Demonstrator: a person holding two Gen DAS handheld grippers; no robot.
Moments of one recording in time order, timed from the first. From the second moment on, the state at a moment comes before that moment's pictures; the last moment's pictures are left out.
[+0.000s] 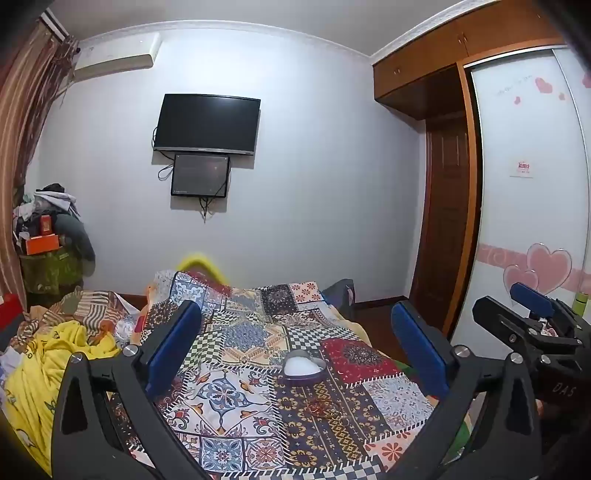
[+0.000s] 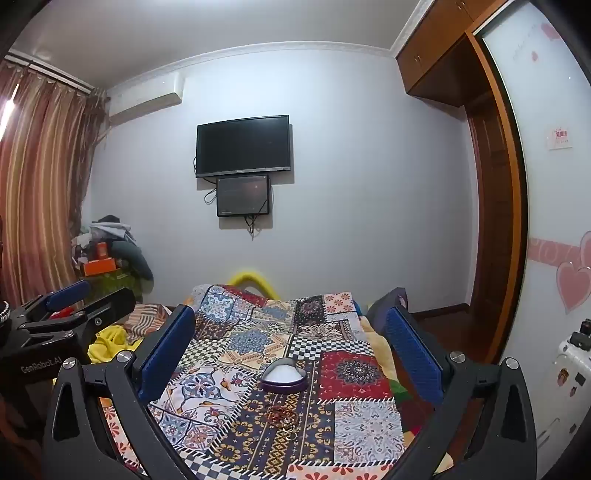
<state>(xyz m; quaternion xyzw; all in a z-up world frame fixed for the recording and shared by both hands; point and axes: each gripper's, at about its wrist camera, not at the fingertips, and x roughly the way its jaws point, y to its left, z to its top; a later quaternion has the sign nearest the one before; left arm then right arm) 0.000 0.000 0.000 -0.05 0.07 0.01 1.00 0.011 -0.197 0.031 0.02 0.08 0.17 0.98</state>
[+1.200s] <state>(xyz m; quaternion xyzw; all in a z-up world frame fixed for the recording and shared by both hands) 0.003 0.002 -0.014 -0.05 0.10 0.00 0.99 0.017 -0.193 0.016 0.02 0.09 0.17 0.98</state>
